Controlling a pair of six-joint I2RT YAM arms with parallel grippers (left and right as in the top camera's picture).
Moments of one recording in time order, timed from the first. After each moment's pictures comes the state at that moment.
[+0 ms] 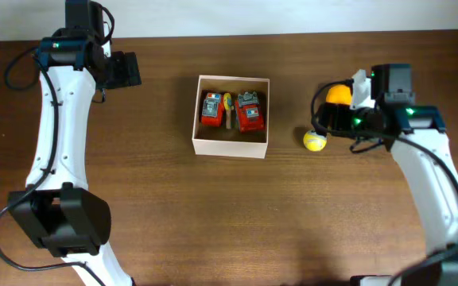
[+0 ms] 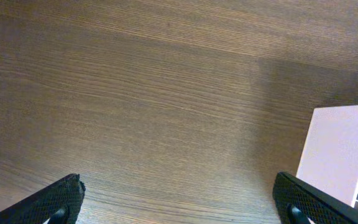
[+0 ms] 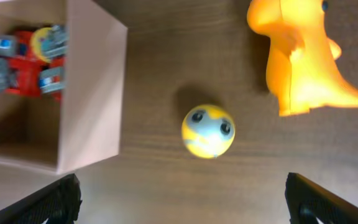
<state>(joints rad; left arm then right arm) 0.01 1.97 2.04 -1.16 -0.11 -0.14 -0.02 1.55 1.31 -0.85 -0.25 0.13</state>
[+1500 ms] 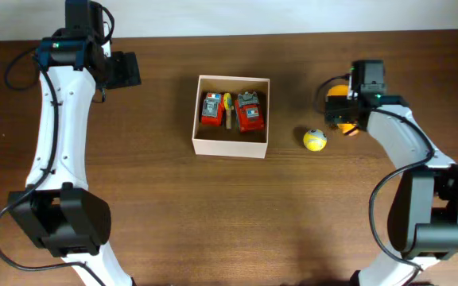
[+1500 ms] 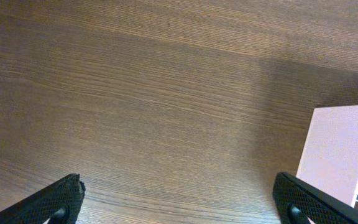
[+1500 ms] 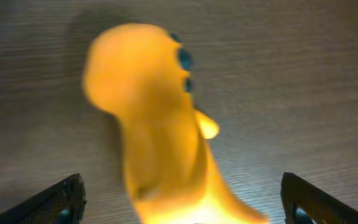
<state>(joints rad) 0.01 1.97 2.04 -1.16 -0.11 -0.14 -0.05 1.88 1.31 -0.50 0.19 0.03</state>
